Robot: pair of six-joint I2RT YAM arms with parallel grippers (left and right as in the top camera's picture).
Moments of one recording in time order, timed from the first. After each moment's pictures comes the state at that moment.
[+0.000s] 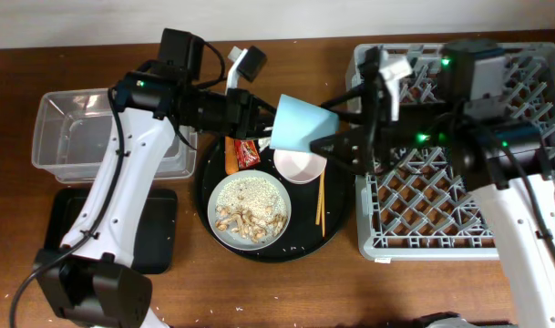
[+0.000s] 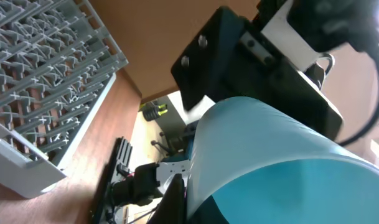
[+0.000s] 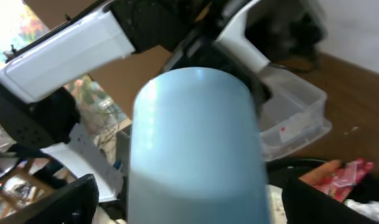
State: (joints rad) left arm -0.24 1.78 1.78 -1.10 1.51 -0.02; right arm 0.18 1.39 1.56 -0.80 -1.18 -0.14
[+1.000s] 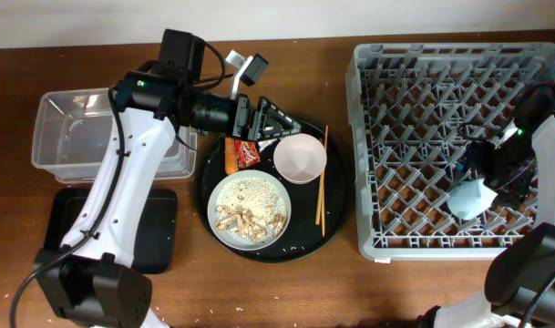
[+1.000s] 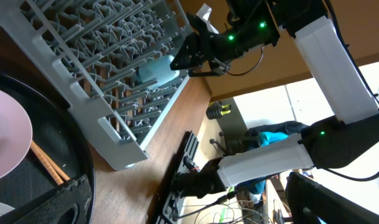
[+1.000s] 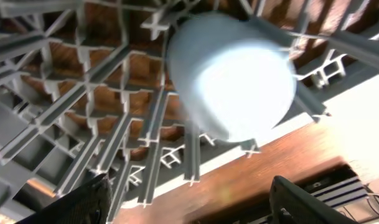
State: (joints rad) left arm -0.24 1.78 1.78 -1.12 1.18 0.00; right arm -0.40 1.75 1.55 -1.46 -0.06 0.27
